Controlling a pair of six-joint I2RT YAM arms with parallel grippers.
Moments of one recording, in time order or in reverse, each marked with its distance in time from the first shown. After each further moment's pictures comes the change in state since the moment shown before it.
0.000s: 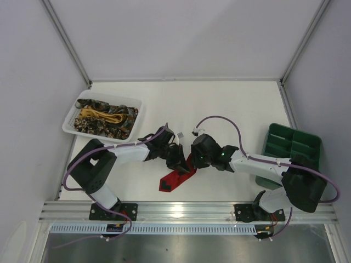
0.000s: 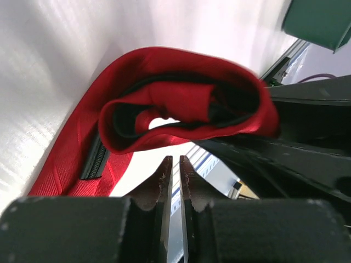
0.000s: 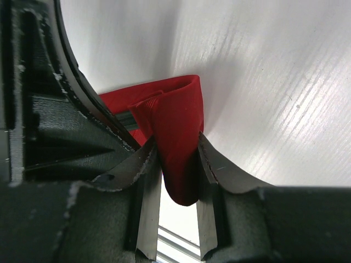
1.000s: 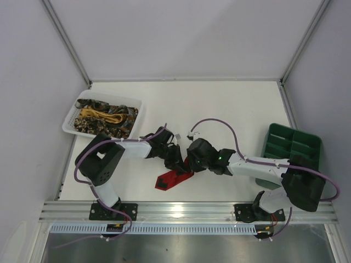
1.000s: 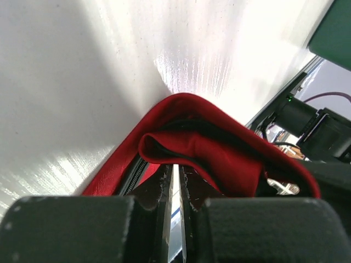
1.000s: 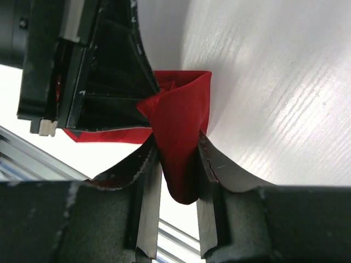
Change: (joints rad) left arm 0.054 0.103 -0.002 0.005 0.009 0.011; right arm 0.066 0.003 0.000 0.018 0.017 -0.007
